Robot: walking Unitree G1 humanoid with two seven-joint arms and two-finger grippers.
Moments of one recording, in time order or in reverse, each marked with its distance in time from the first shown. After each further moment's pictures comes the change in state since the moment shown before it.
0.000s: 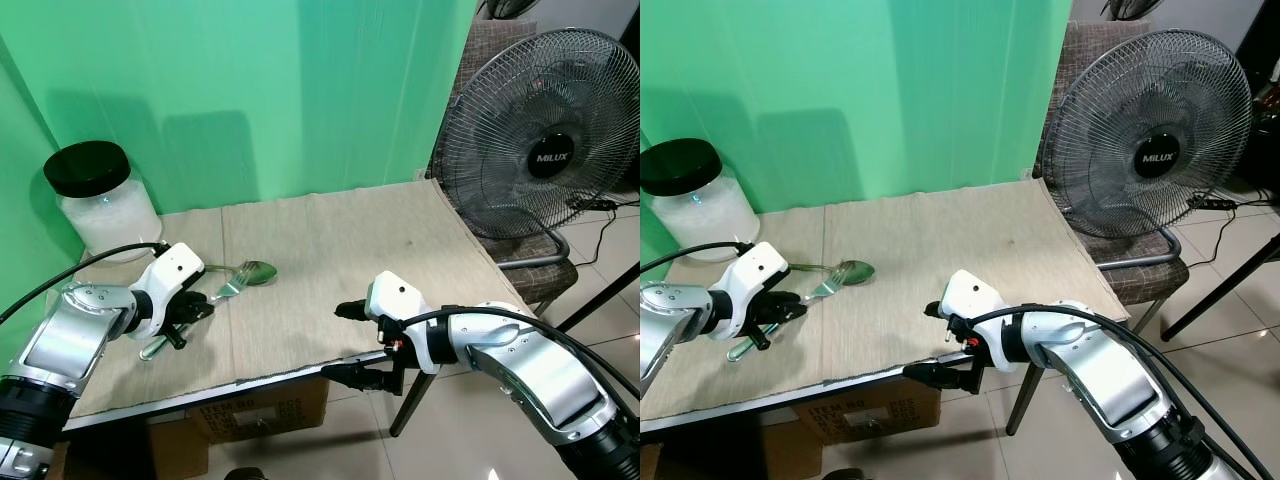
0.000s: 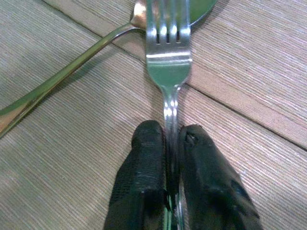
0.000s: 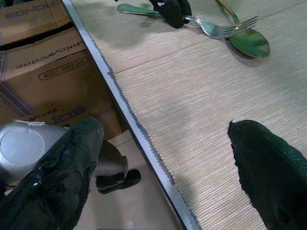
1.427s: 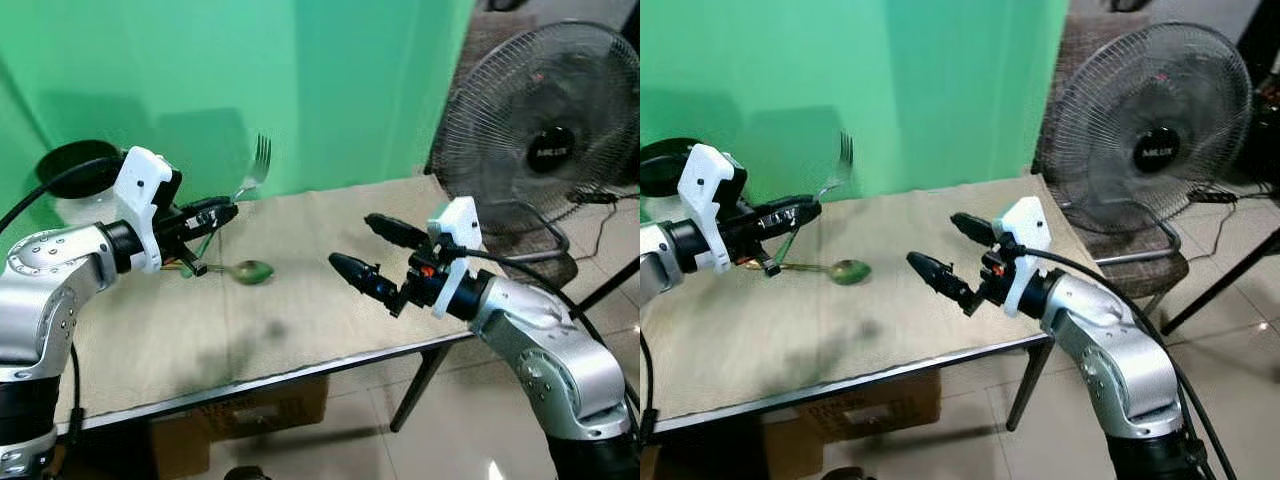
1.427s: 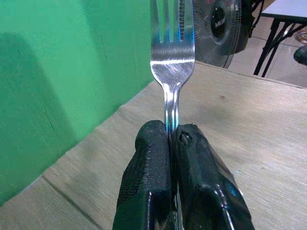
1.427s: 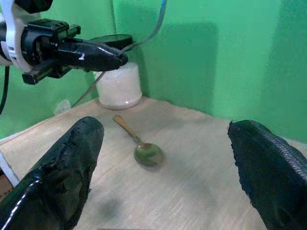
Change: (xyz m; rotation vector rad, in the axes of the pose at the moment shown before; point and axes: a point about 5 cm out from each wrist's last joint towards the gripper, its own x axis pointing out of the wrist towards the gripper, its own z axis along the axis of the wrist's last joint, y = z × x) left arm -0.062 -0.007 0.086 -0.020 -0.616 0.010; right arm -0.033 -0.022 0.039 0.159 -0.494 -0.343
